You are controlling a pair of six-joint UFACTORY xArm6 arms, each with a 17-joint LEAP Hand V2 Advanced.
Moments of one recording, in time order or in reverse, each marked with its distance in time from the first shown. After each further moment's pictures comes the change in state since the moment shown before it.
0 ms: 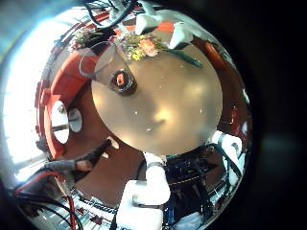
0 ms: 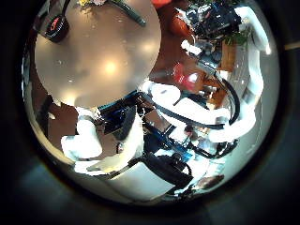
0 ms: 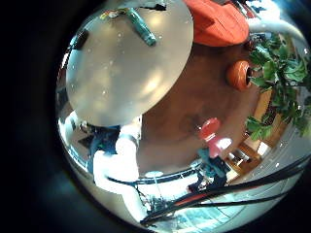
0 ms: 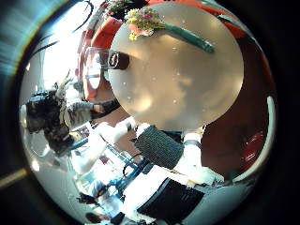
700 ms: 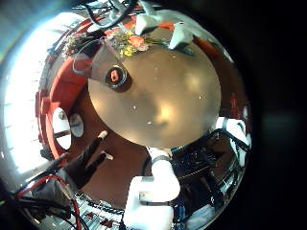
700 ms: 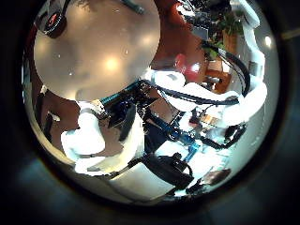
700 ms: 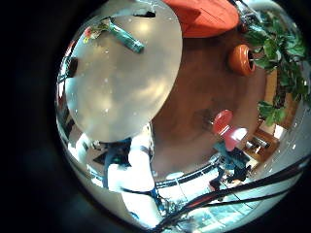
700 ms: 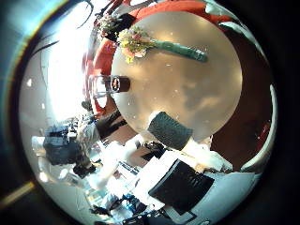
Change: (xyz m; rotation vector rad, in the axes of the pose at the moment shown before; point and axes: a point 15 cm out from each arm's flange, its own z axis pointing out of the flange) left arm -0.006 0.015 0.014 0.025 -0.009 0.059; right arm 0.027 -0.035 0.007 0.068 -0.105 0.187
